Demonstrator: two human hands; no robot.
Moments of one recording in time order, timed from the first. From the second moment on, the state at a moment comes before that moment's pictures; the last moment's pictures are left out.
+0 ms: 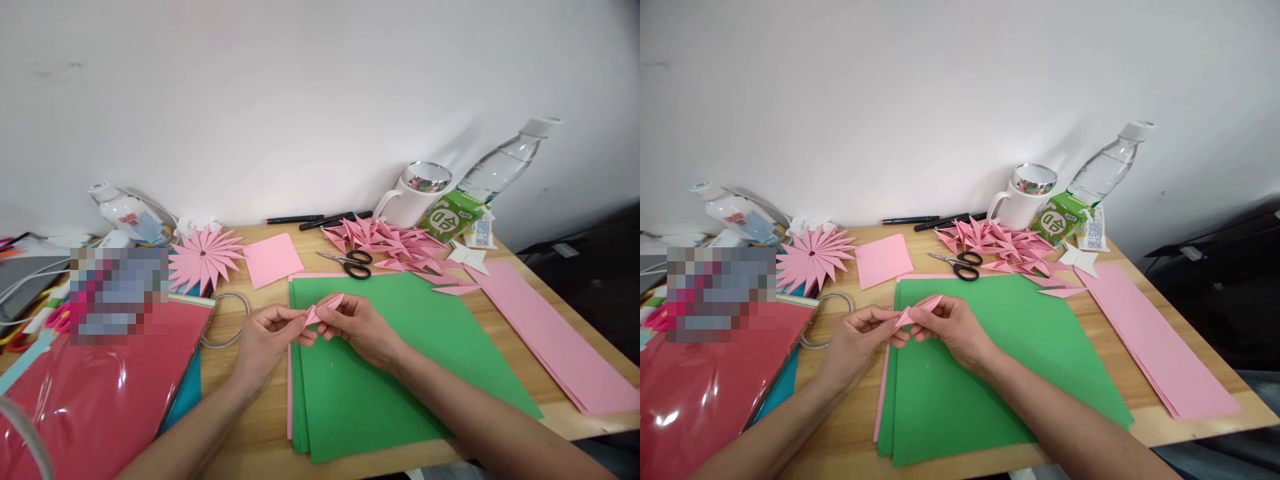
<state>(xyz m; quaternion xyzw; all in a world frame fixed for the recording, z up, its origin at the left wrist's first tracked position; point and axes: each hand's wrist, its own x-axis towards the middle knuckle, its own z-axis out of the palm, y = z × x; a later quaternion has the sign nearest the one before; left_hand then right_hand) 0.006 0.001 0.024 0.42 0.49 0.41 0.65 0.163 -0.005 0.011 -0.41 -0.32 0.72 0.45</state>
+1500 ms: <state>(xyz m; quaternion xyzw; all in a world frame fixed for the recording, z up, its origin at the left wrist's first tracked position) 0.007 -0.001 0.032 0.48 0.50 0.24 0.68 0.174 0.001 0.012 -0.43 -0.47 0.66 0.40</state>
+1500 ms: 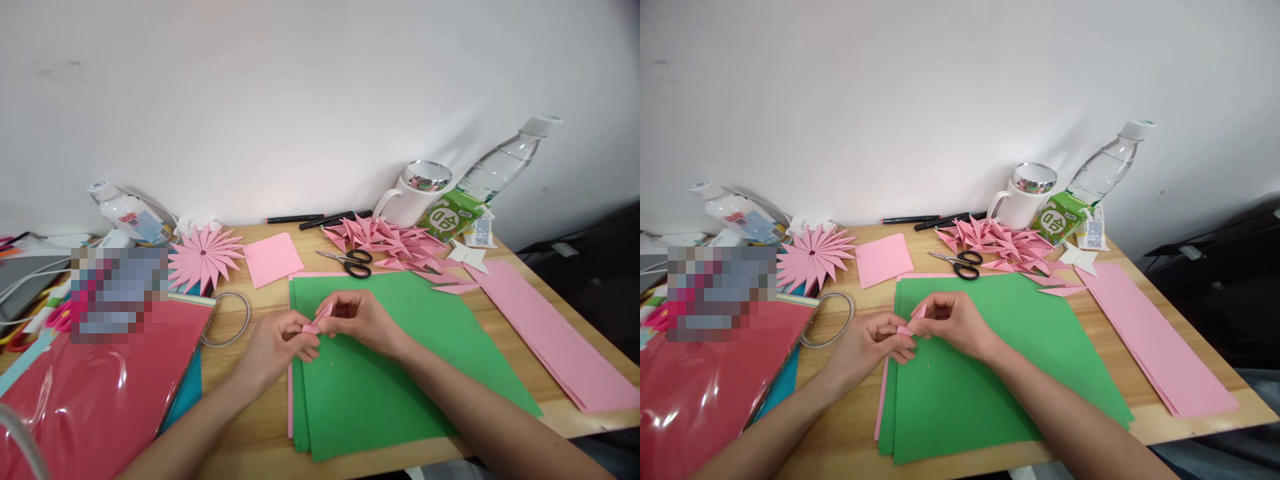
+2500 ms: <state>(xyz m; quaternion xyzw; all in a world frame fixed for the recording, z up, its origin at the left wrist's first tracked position) -0.003 0.006 0.032 0.49 0.44 0.16 0.73 0.178 0.005 0.018 -0.48 -0.50 0.59 0.41</state>
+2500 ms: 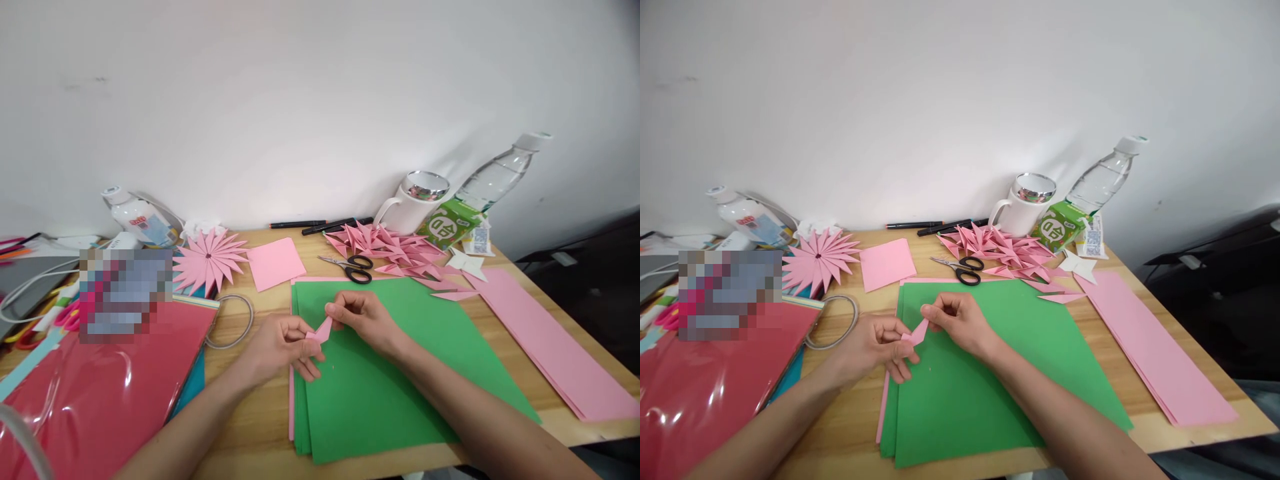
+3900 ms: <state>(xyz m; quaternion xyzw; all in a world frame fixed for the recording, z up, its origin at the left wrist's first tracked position) -0.007 0.010 0.018 0.47 0.40 0.27 0.74 0.197 0.024 0.008 -0.53 -0.41 0.43 0.61</state>
